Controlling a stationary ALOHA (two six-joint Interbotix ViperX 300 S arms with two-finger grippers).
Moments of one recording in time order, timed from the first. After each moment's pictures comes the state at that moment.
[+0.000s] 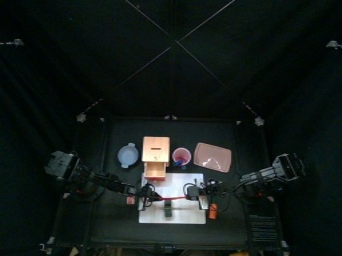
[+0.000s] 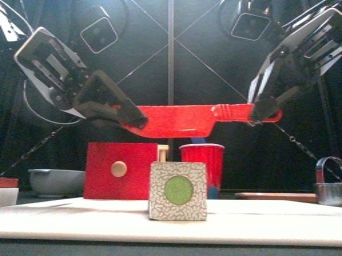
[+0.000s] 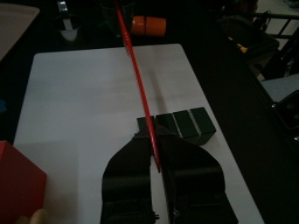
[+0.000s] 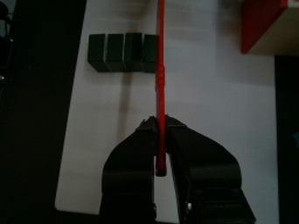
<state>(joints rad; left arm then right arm) -0.27 0.04 0.92 -0.10 -0.52 0.00 0.23 -0.23 0.84 -0.17 0.20 0.27</state>
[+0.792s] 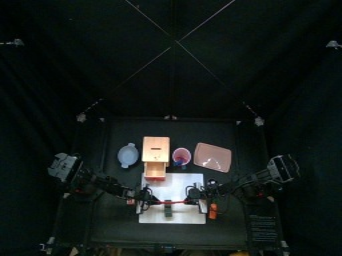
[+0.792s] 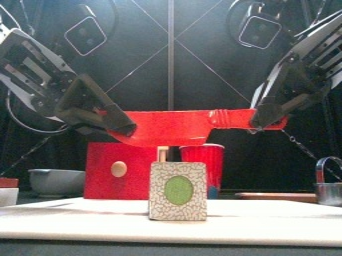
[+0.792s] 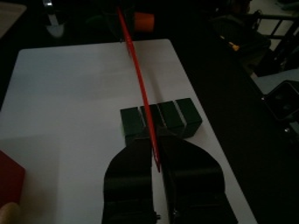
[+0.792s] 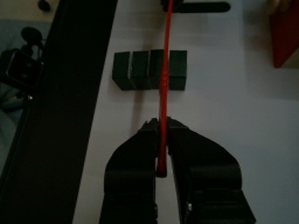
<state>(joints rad) -0.33 0.08 0.97 -0.17 -0.66 0.05 0.27 -0.14 0.94 -0.10 -0.19 0.27</state>
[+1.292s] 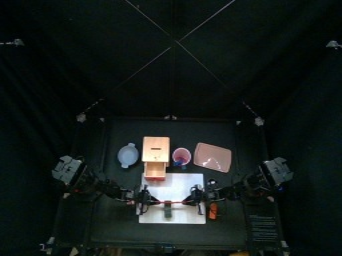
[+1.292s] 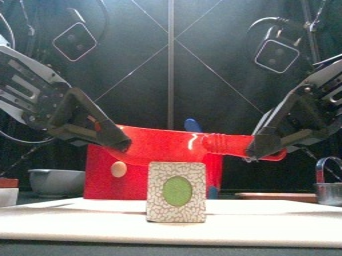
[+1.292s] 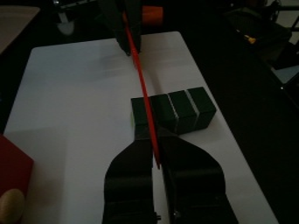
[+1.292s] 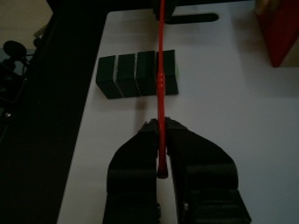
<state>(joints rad) -0.38 0.14 0.98 -0.32 -0.75 0.18 0.33 0.04 1.02 0.31 -0.61 -0.04</state>
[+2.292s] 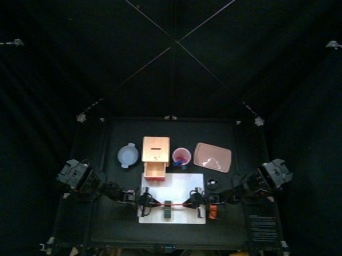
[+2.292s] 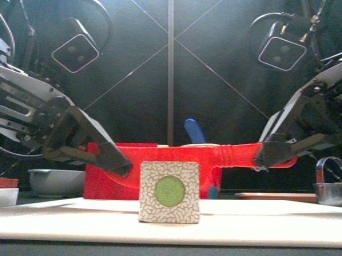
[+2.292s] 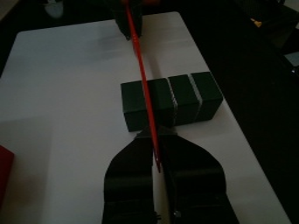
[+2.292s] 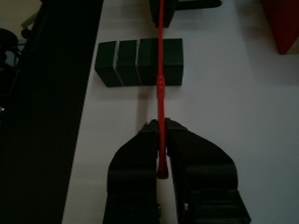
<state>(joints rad) -0.39 0.23 0.95 -0.36 -0.75 0.19 0.39 0.06 1.00 0.46 -0.57 -0.14</state>
